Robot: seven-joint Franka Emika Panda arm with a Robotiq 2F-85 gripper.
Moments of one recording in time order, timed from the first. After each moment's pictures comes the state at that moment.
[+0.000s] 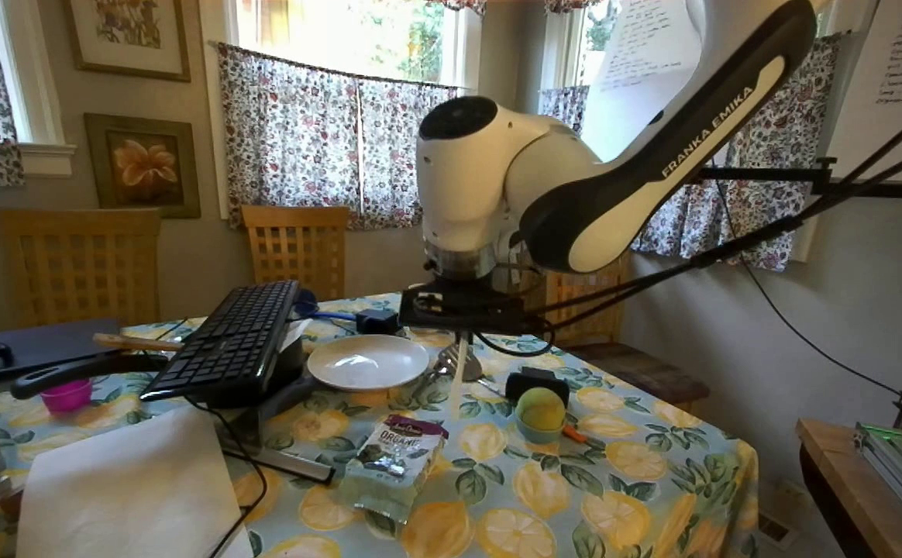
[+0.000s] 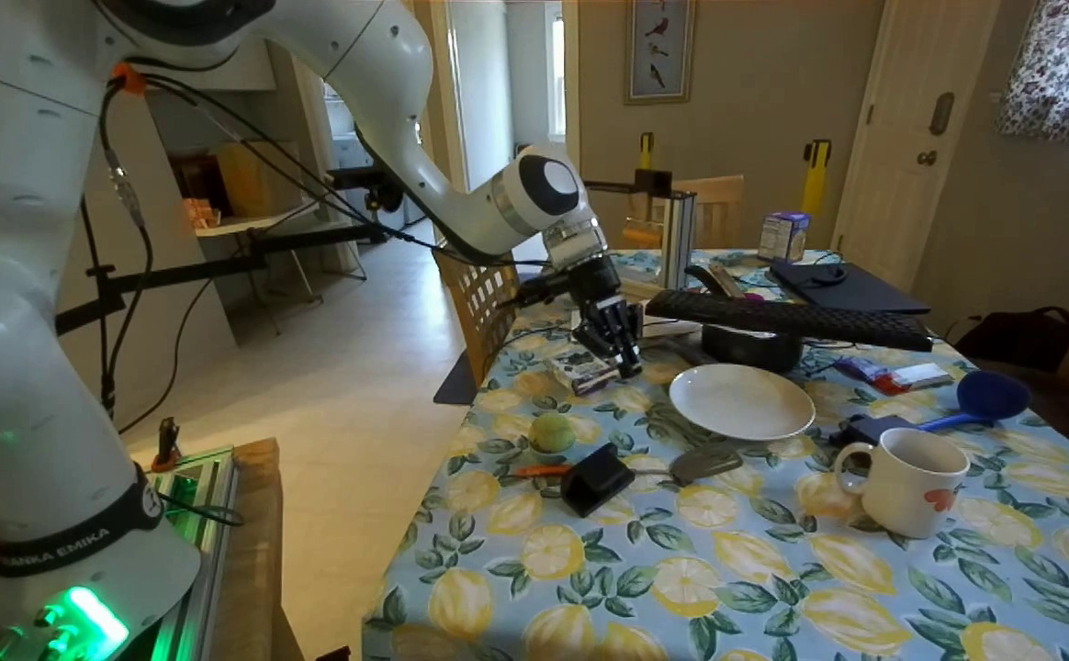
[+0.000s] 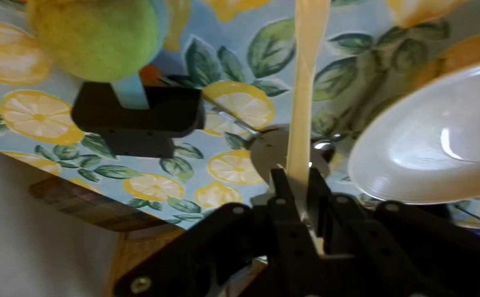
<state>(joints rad) 0.28 0.49 -0.16 -1.86 -0.74 2.31 1.96</state>
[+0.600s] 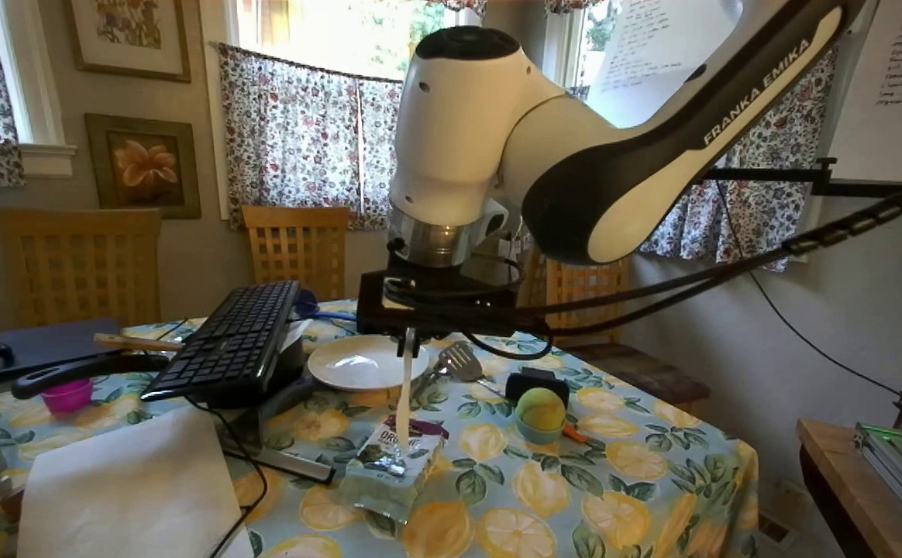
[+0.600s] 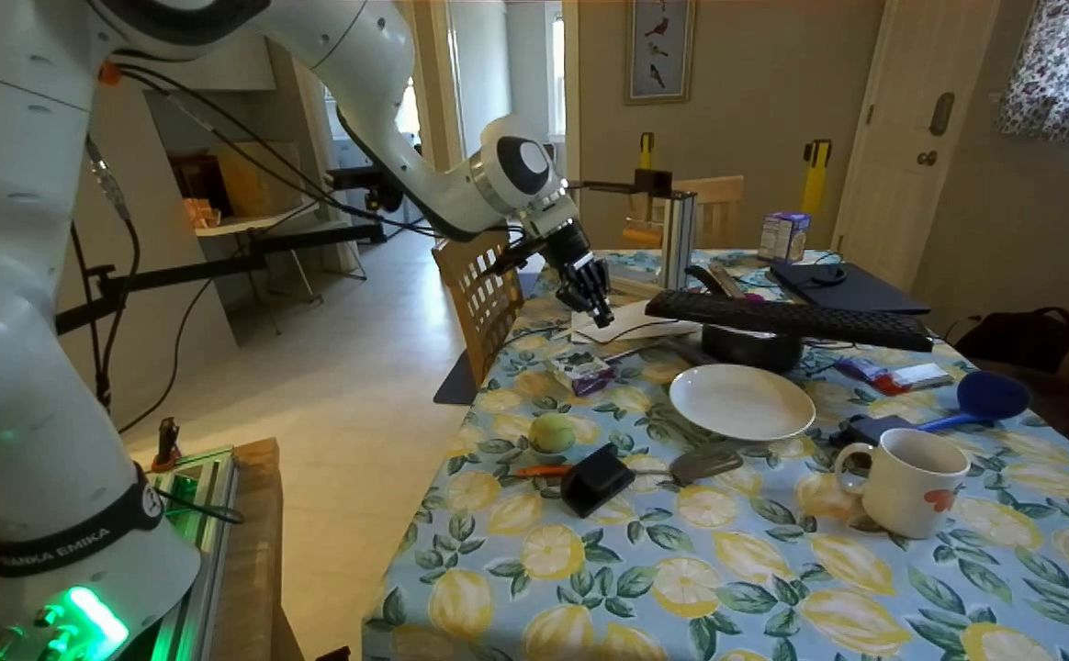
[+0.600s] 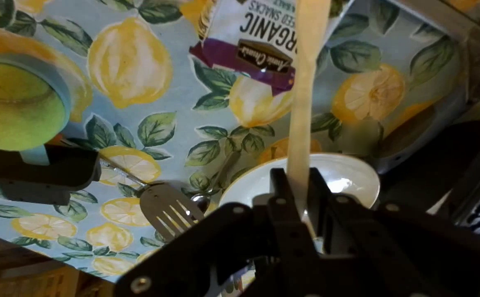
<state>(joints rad) 0.29 0.46 -0.03 -1.85 -0.74 2.44 1.86</state>
